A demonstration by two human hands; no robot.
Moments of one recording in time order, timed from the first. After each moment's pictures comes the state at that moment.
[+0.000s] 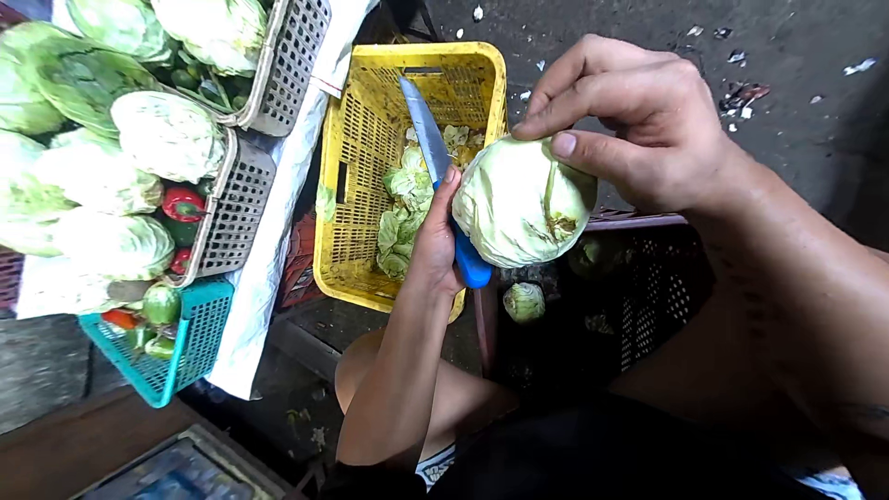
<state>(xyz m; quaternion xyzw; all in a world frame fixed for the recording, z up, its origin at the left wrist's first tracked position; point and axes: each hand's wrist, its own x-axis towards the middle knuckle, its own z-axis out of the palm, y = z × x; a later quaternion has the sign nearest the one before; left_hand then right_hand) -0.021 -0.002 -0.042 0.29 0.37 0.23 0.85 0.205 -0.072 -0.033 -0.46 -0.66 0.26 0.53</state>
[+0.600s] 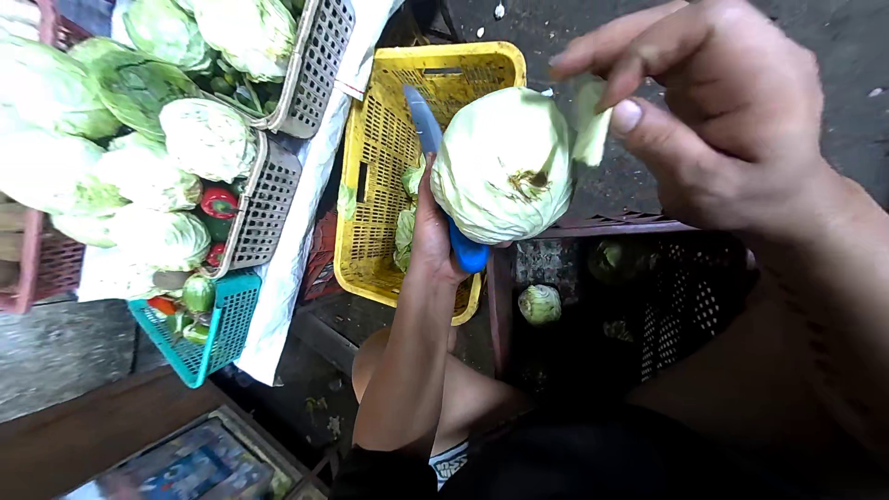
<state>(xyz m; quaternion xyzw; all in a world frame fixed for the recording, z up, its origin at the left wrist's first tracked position) -0.027 0.021 -0.044 0.24 0.40 0.22 0.86 0.207 -0.080 -0.017 -0.46 -0.67 0.21 0.55</state>
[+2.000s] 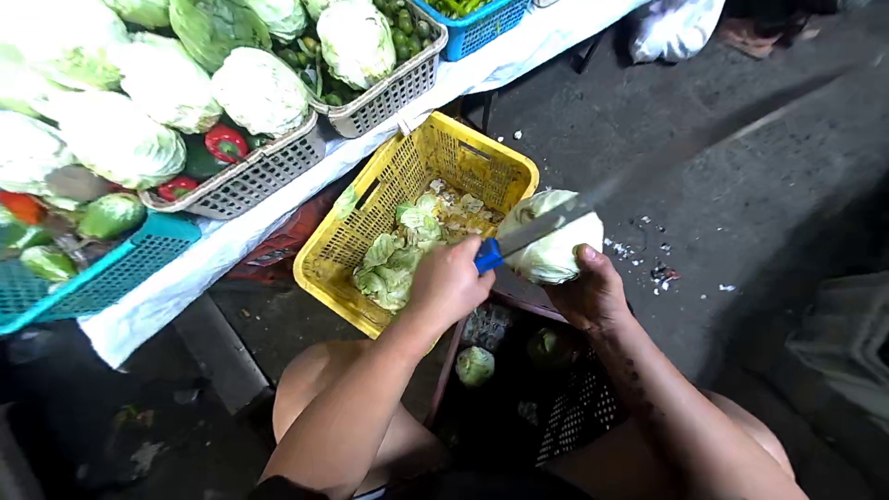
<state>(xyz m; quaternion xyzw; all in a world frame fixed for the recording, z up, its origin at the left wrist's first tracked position) -0.047 0.013 -0.027 0.81 0.49 0.08 0.29 0.149 -0.077 -0.072 -0.40 -0.15 0.60 0.68</state>
